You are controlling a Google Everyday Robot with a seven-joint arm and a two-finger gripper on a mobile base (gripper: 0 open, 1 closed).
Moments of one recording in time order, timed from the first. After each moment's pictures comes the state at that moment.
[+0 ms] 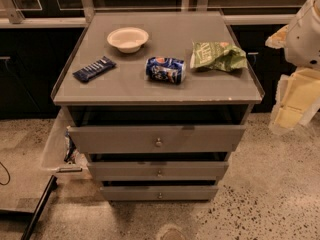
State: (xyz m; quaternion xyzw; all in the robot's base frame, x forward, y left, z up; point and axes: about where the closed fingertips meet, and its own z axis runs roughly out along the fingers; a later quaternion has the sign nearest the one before) arm 0.438 -0.217 0.976 -0.60 0.78 -0.03 0.16
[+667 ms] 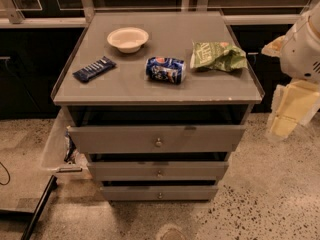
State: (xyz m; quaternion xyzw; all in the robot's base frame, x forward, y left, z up) arm 0.439 -0.215 0.959 -0.61 0.78 -0.03 0.17
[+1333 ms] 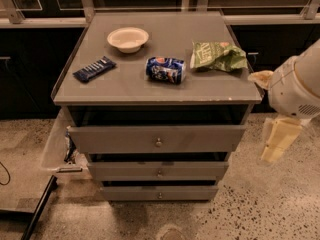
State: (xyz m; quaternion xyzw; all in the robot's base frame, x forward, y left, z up) arm 0.437 -0.211 0.894 -0.64 0.74 -0.01 0.19
